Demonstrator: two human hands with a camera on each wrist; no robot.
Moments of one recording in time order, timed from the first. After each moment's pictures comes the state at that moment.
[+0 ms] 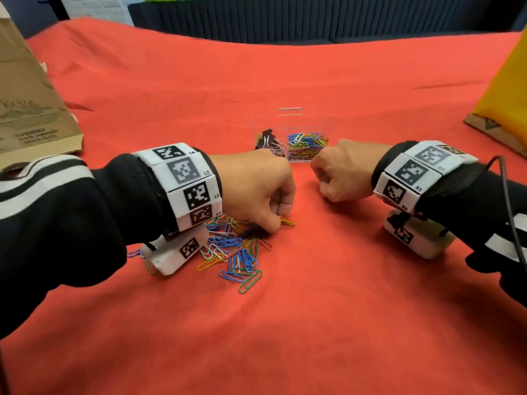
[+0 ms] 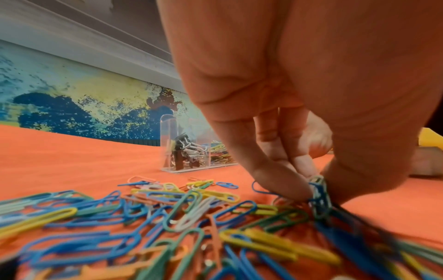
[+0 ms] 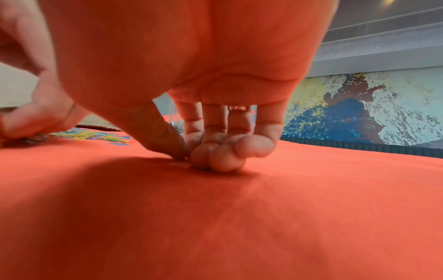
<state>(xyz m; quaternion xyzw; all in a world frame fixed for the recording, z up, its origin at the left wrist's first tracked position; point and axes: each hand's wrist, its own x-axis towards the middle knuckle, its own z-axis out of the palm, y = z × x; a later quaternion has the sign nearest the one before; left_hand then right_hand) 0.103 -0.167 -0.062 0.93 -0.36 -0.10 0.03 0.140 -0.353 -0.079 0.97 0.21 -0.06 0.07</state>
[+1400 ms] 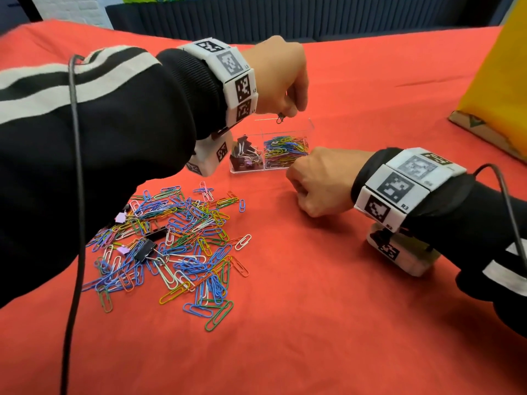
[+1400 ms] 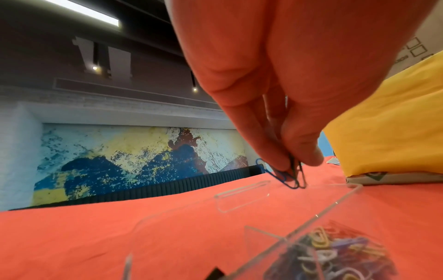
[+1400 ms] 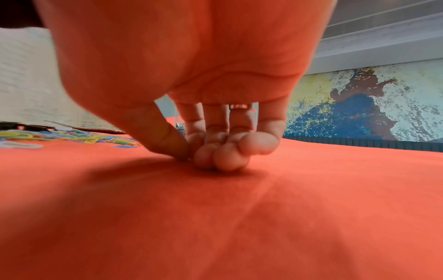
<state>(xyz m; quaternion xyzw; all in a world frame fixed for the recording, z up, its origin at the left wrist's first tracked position) 0.221 -0.228 0.003 0.93 -0.34 0.12 0.01 0.136 -0.351 -0.076 0.96 0.25 -0.05 0.08</state>
